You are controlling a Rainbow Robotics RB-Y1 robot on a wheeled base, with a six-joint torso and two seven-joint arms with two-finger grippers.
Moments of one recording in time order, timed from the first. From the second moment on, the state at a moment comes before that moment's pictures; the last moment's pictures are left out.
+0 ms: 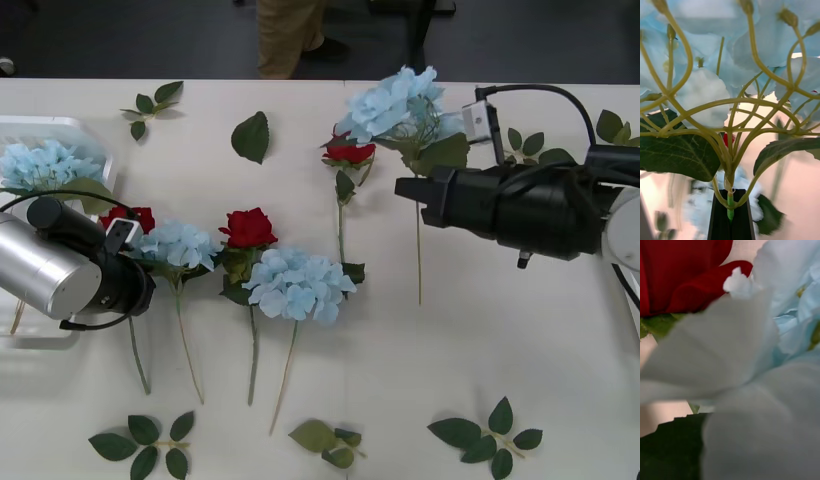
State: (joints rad) right arm -0.23 -0.60 0.12 -1.93 -1.39 0.89 1.65; left arm -0.27 0.80 -0.41 -1.68 0.60 1.22 -1.24
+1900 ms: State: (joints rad) right arm -0.26 -0.65 0.20 -1.86 -1.33 0.89 1.77; left arm -0.29 0.63 0.15 -1.91 1.28 1.31 -1.79
